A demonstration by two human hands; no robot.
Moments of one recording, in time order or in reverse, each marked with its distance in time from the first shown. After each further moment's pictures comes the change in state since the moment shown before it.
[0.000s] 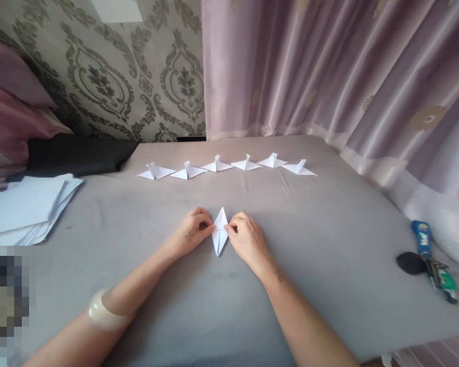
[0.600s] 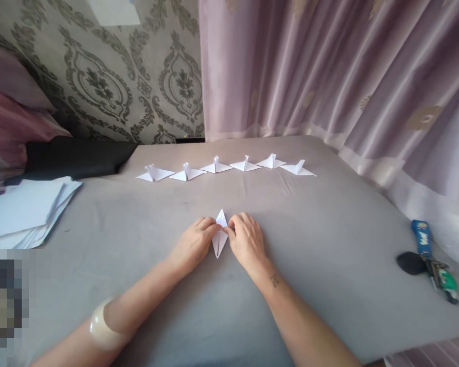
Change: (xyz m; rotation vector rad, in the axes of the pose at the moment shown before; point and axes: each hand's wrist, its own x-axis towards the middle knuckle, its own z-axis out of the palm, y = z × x) left_hand -0.014 0.023 0.011 0.432 -0.098 0.232; right_hand -0.004 0.004 0.007 -0.207 0.104 -0.085
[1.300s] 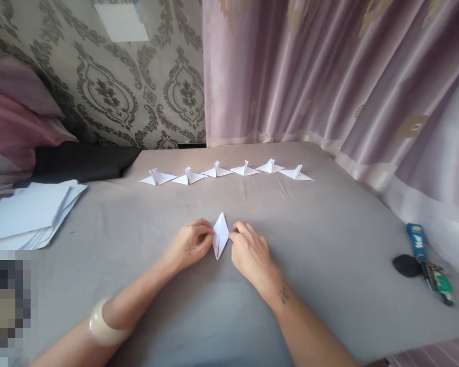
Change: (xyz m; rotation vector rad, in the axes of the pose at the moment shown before) left_hand -0.002 0.003 -0.015 -0.270 0.076 -0.203; right_hand -0.023 -0.015 -0.032 -0.194 -0.186 -0.089
